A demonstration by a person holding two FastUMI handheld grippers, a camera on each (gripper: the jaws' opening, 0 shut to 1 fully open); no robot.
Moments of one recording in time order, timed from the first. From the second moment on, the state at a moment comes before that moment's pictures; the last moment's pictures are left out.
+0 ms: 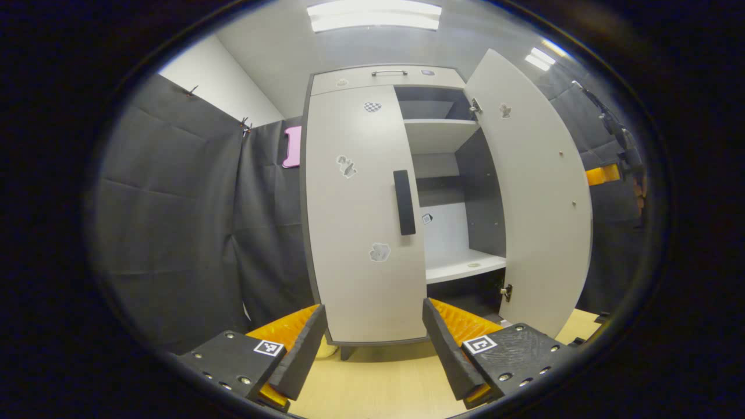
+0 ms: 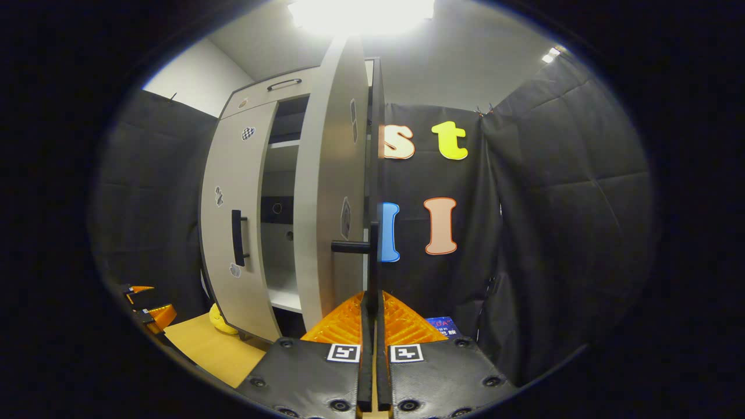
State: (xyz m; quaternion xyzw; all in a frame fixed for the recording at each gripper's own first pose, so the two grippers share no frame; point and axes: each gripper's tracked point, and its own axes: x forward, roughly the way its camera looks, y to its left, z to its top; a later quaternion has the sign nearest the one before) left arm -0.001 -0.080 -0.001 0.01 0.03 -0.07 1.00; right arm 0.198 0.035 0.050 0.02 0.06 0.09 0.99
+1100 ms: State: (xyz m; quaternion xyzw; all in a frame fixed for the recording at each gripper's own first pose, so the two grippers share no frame) left arm 0.167 -0.139 0.100 0.03 -0.04 -0.10 0.99; right arm 0.134 -0.015 0.037 0.03 0.05 -0.02 1.00
